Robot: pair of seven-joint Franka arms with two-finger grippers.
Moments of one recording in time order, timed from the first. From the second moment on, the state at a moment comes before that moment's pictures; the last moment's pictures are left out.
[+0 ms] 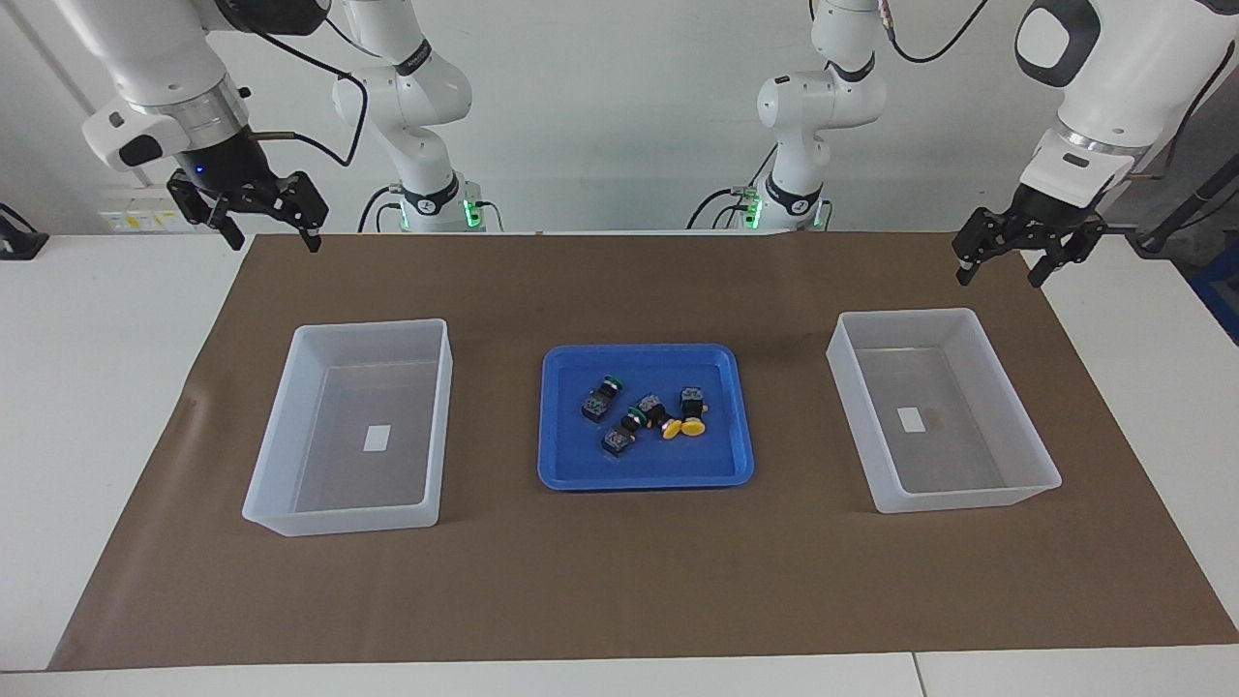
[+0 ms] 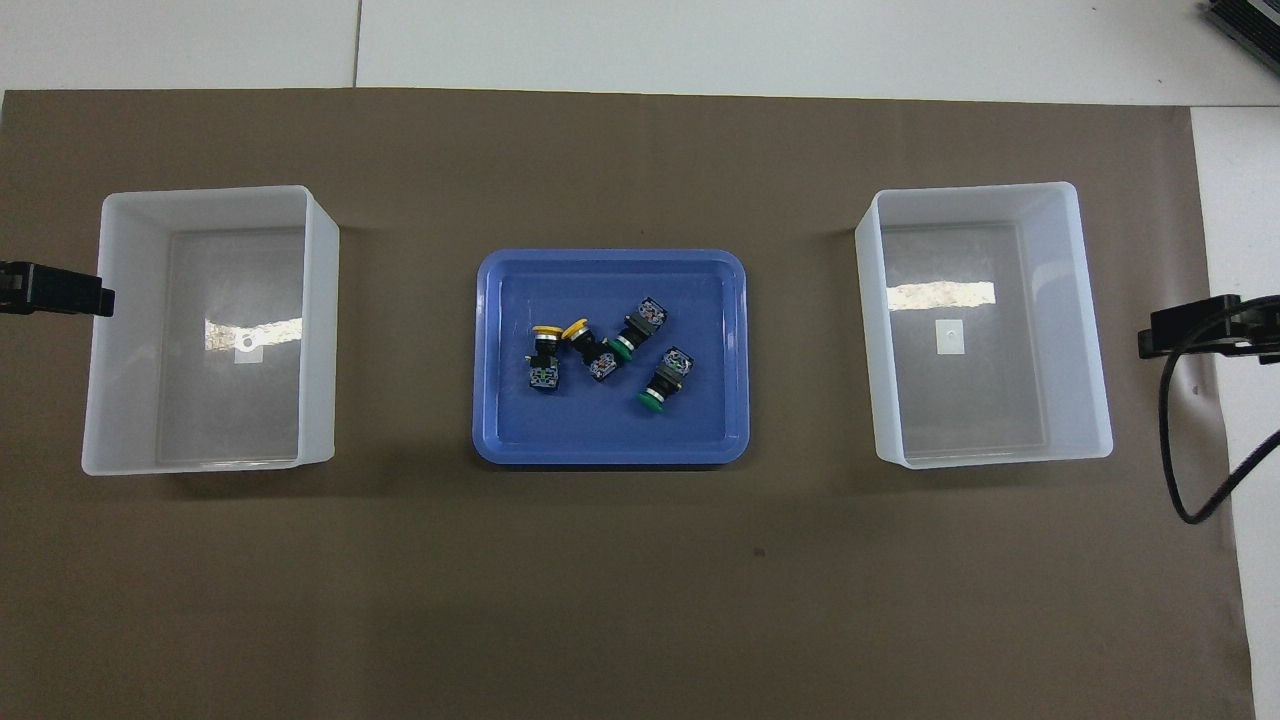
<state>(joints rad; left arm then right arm) 0.03 -0.04 0.00 -1.66 -0.02 1.73 0.15 0.11 -0.07 -0.15 -1.62 -0.01 1.55 0.02</state>
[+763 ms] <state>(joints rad) 0.03 -0.04 0.00 -1.66 -0.02 1.73 0.15 0.12 -0.08 -0.15 -1.63 -0.01 1.62 0.02</state>
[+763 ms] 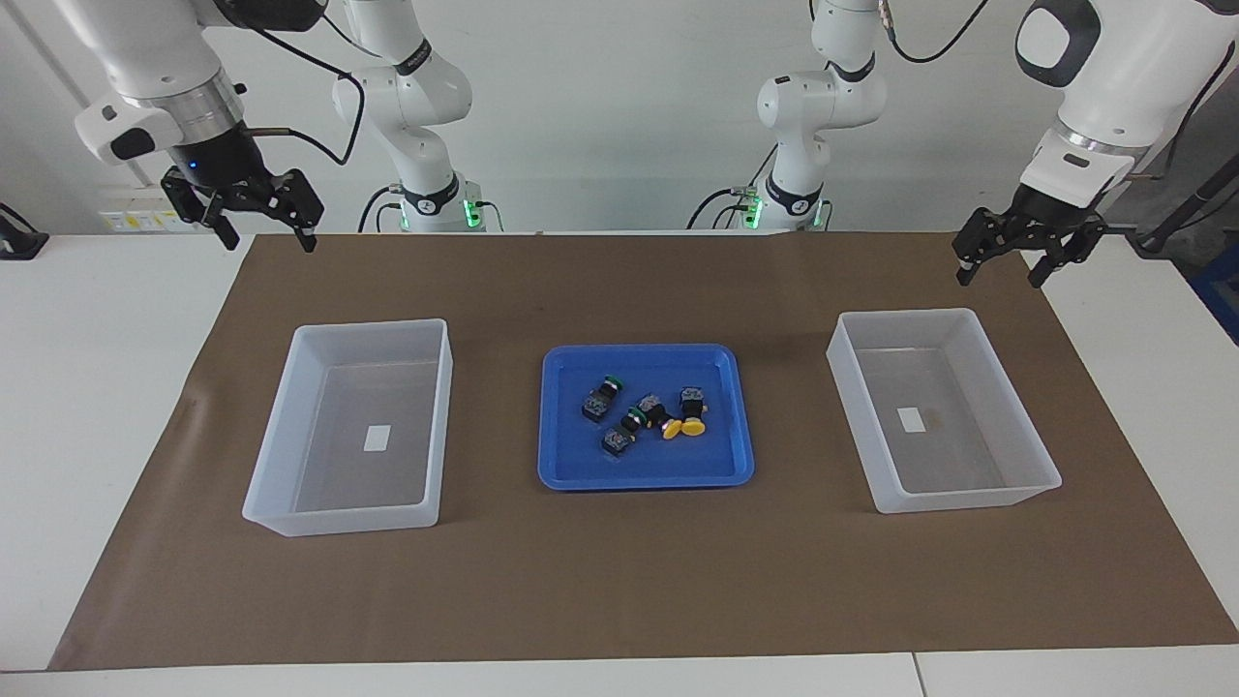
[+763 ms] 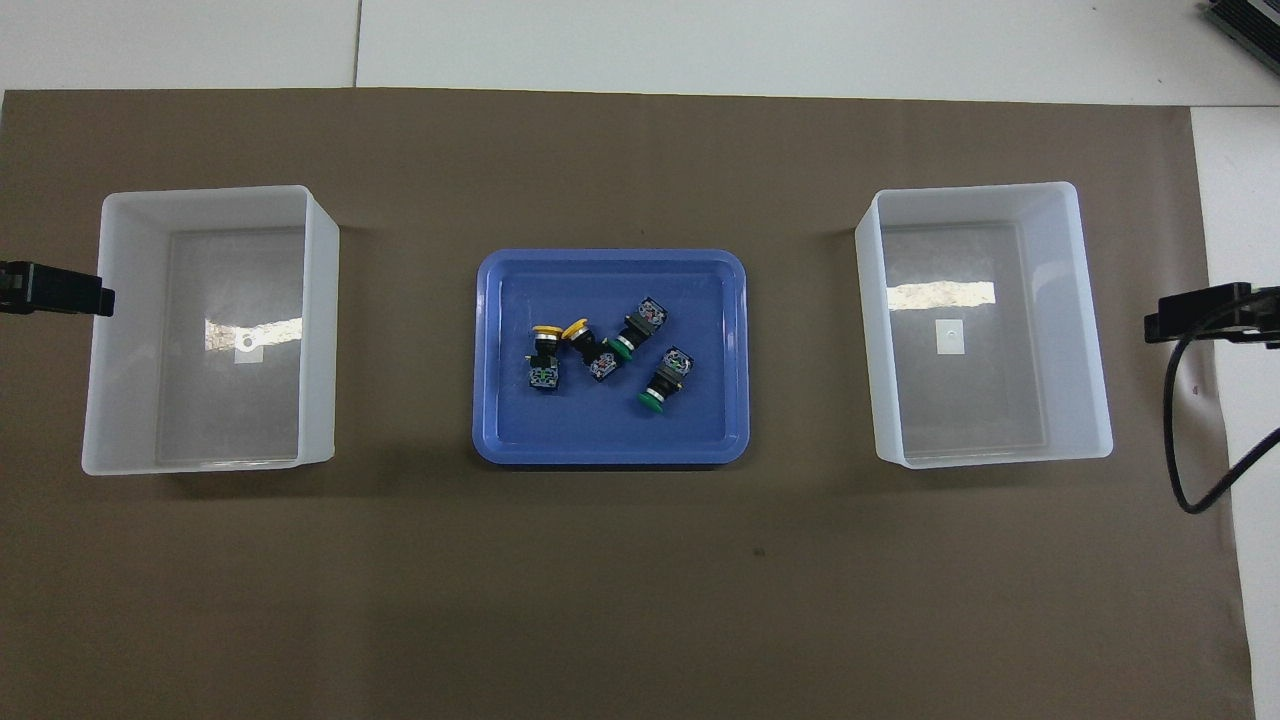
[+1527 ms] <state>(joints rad) 0.03 -0.04 0.00 -1.66 -0.02 1.73 0.15 0.42 0.14 -0.14 -1.71 0.04 1.98 0.46</state>
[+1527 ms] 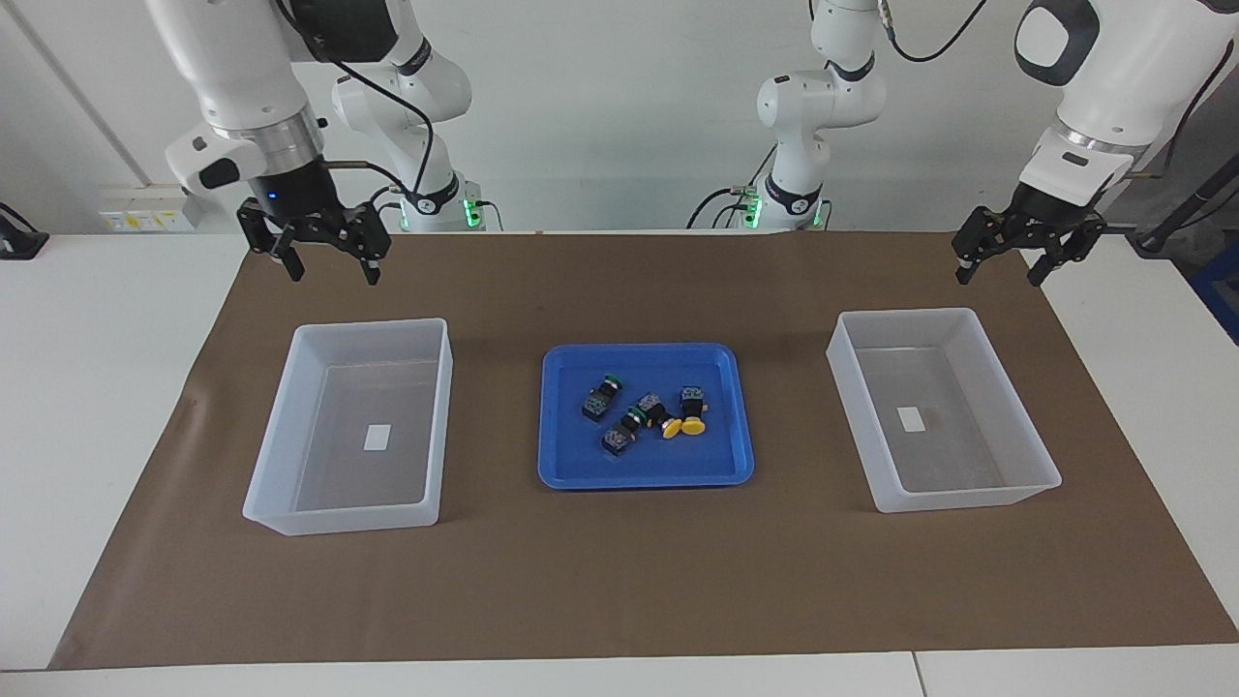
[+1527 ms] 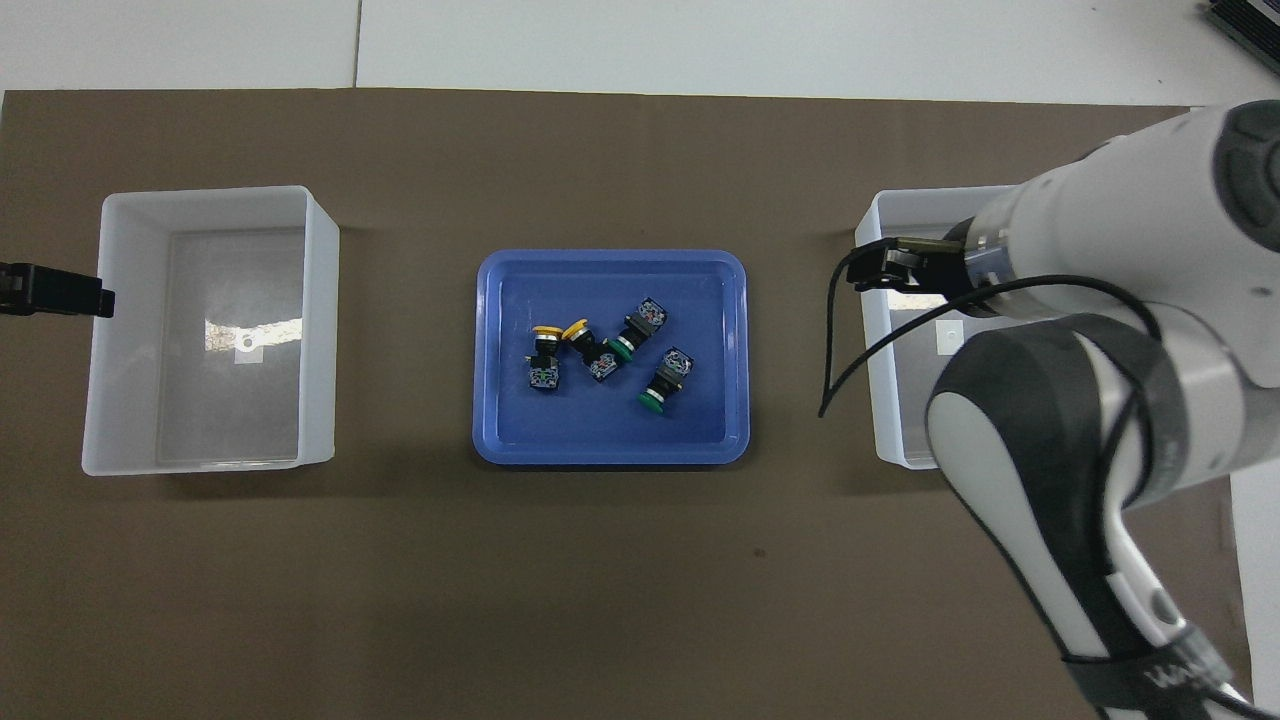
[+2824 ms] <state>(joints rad) 0.03 -0.04 0.00 -1.66 -0.02 1.73 0.15 0.66 0.35 -0.13 -1.93 0.05 2.42 0.81</state>
